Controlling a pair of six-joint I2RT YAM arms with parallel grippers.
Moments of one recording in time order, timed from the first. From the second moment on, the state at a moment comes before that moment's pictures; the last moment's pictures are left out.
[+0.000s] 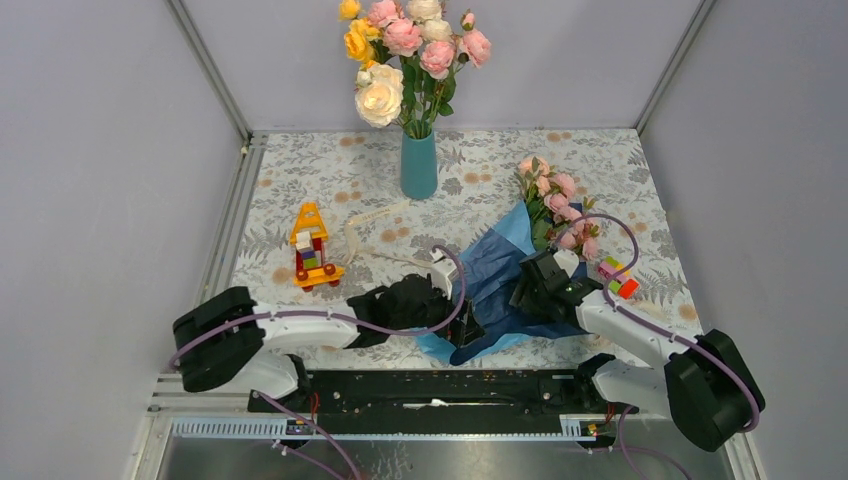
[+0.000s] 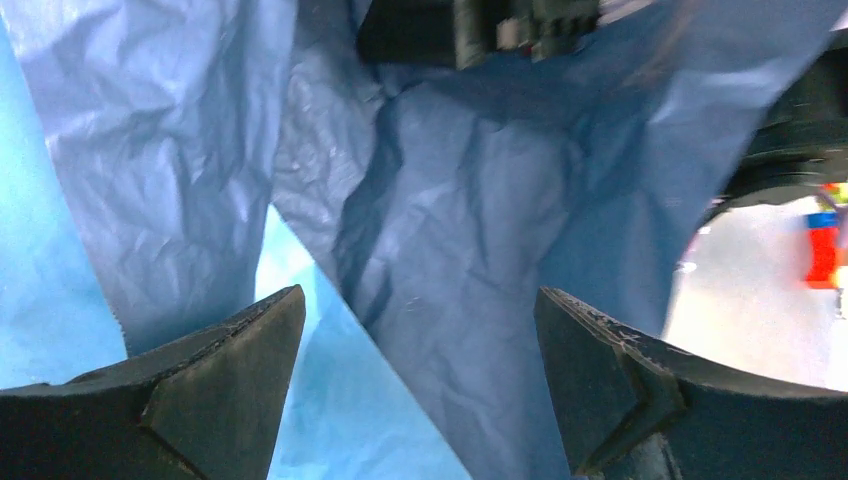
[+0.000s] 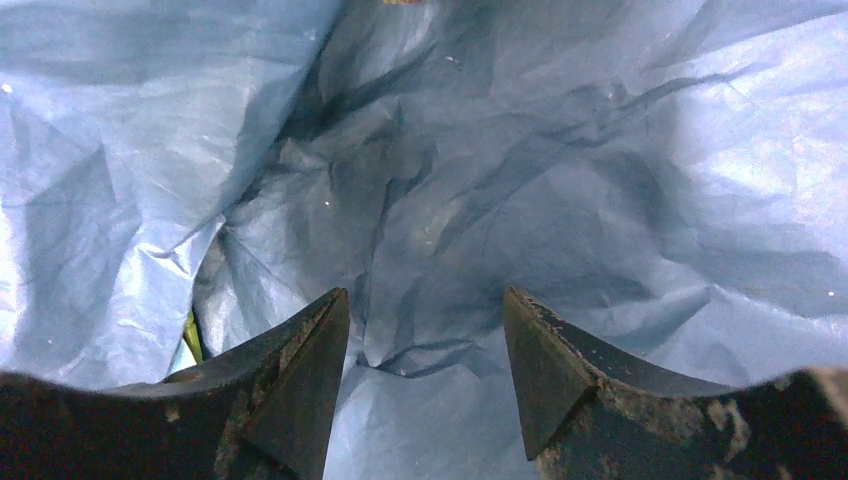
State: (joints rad) left arm -1.12 1.35 0.58 0.35 0.11 -0.60; right arm 0.56 1.12 0.48 -0.47 0.25 0.94
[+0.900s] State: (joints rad) left arm -0.94 1.59 0.58 0.44 -0.04 -0.58; right arm 0.55 1.42 0.67 -0.32 0.24 0.87
